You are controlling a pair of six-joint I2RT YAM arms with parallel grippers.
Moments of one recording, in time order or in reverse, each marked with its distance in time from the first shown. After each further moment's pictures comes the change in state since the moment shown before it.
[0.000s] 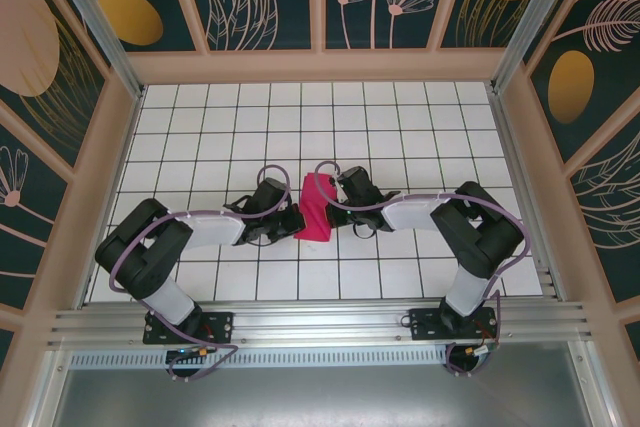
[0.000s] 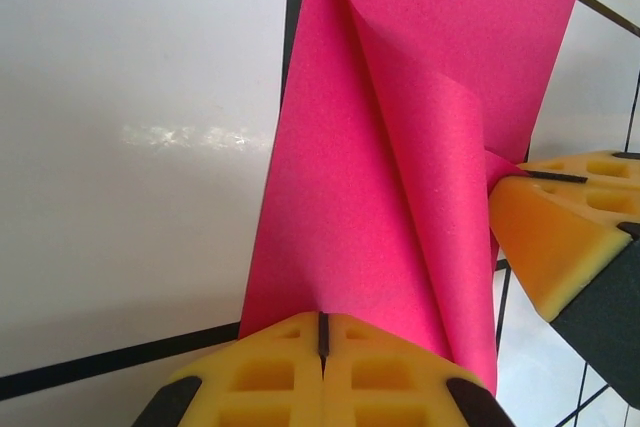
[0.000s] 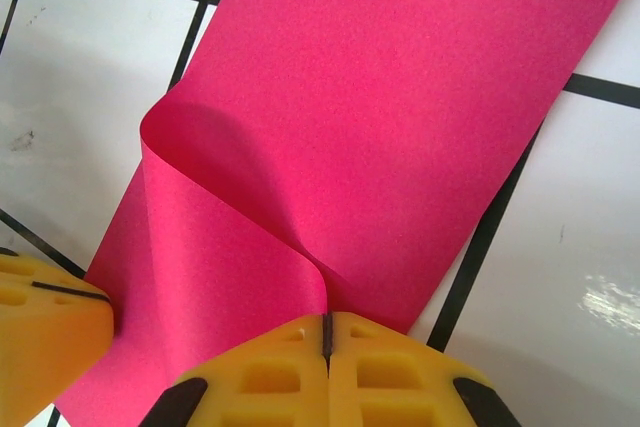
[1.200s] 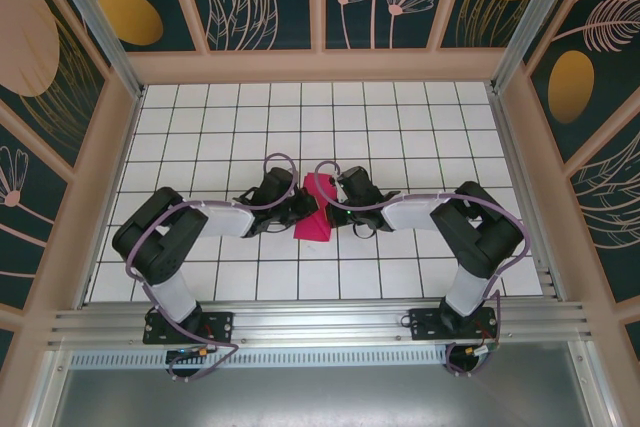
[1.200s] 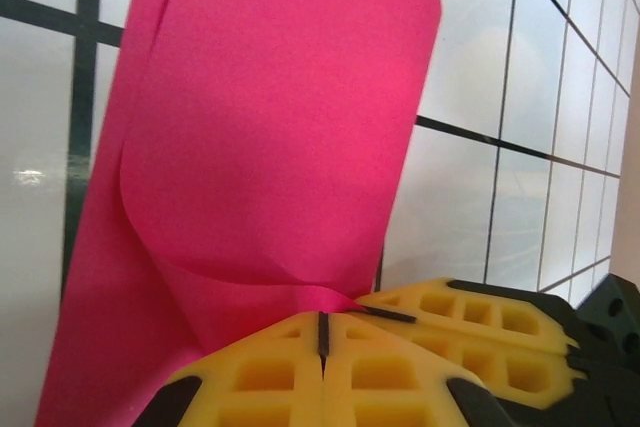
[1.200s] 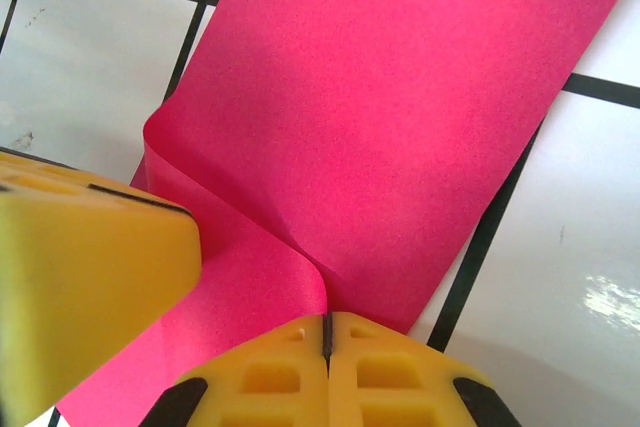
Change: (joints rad) left arm 0.000 0.125 0.082 0.212 0.011 -0.102; right arm 0.000 0.003 0.000 0.002 0.000 0.003
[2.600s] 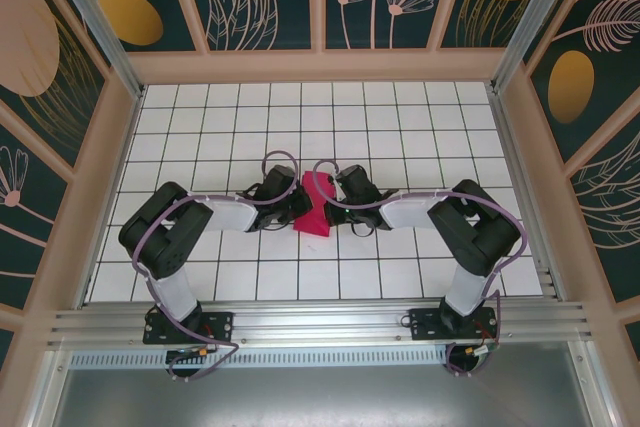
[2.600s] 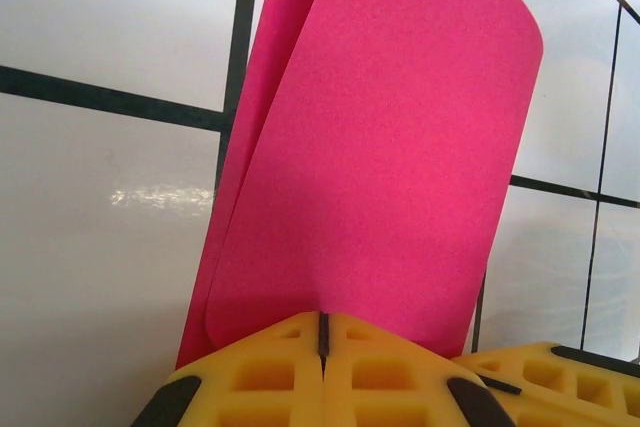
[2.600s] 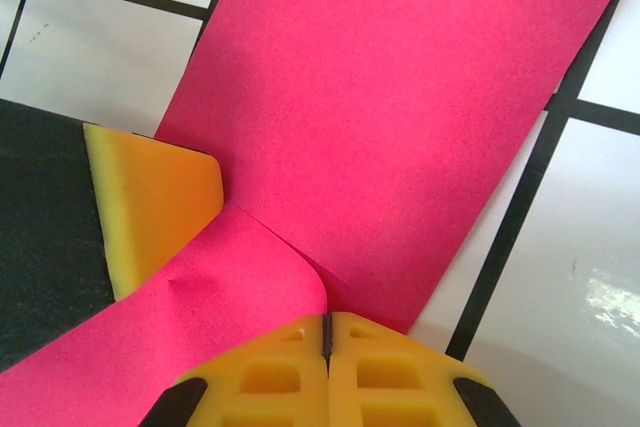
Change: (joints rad) left arm 0.019 0.040 0.052 -0.098 -0.116 0.064; right arm 0.001 0.020 0.020 0.006 0.000 0.000
